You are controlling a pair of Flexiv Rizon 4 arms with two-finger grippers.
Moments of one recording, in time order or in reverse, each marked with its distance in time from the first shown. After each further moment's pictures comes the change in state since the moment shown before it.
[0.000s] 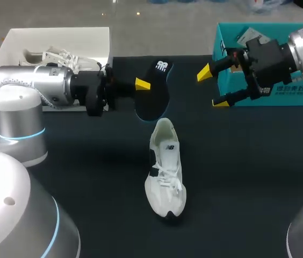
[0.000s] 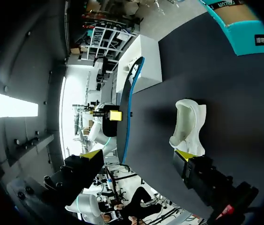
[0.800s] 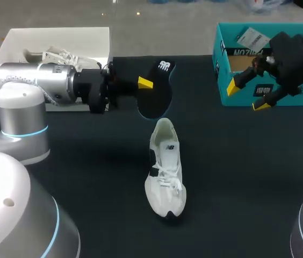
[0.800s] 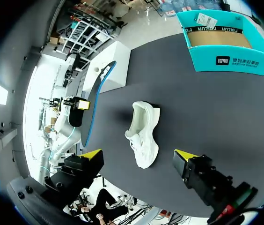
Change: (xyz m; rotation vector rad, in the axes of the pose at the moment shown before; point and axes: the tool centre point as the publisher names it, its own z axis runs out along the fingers) left arm 0.001 0.005 0.005 0.001 0.009 -0.025; right arm -0.042 -0.023 -0.065 -0.050 -0.372 -0.067
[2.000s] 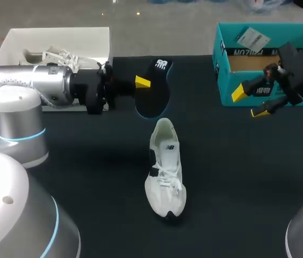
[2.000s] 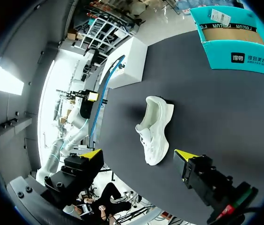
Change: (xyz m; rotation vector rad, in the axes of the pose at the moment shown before) left arm -0.010 -0.006 -0.004 -0.019 -0.025 0.003; right arm -0.005 -0.013 0.002 0.015 0.180 -0.080
